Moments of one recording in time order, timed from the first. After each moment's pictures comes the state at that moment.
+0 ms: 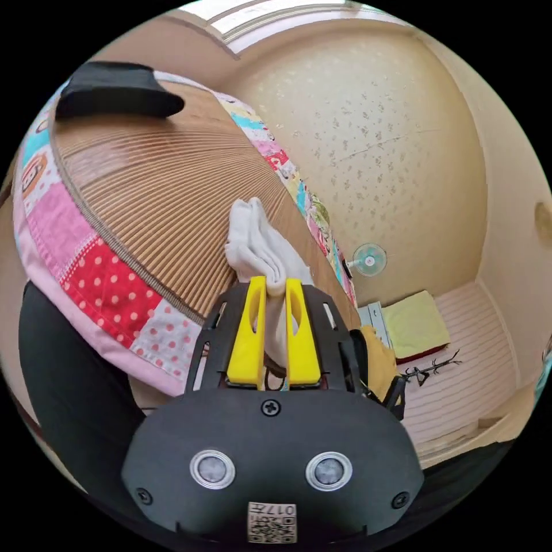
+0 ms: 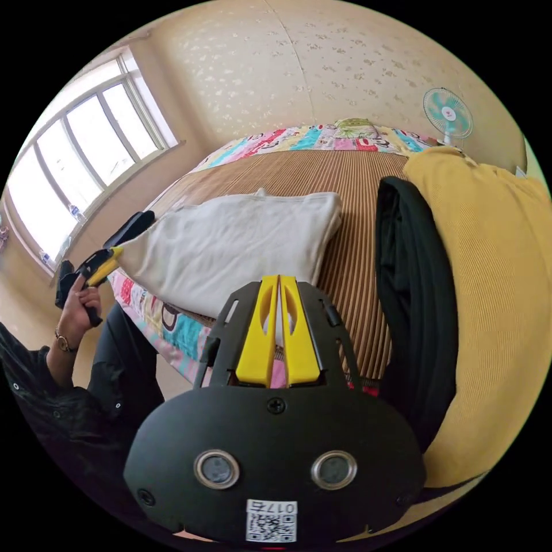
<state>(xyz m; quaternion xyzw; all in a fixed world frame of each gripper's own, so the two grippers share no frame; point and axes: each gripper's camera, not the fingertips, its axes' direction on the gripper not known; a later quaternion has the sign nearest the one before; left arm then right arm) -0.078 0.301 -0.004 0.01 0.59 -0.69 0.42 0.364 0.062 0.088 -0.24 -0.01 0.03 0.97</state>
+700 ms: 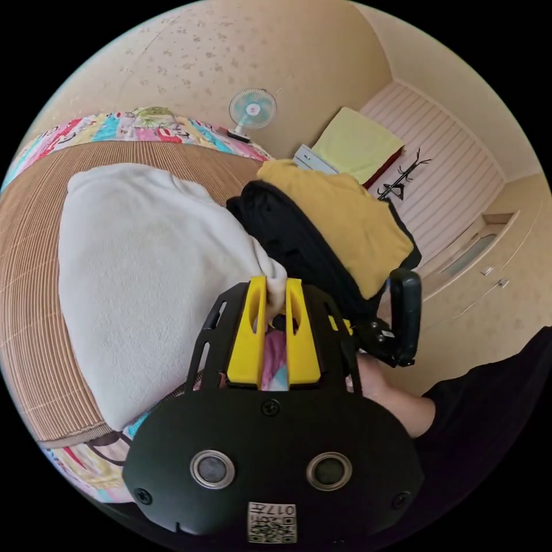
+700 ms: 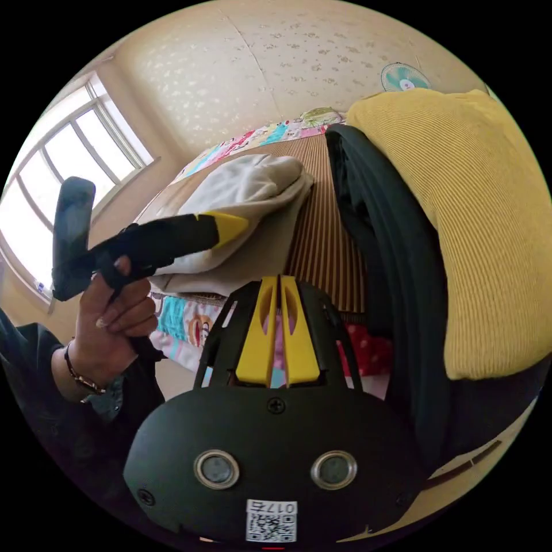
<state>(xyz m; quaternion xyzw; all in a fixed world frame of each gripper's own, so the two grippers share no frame) 0.107 -0.058 -0.249 0.13 0.76 -0.30 0.57 0.370 0.091 0.039 -0.21 0.01 0.09 0.97</state>
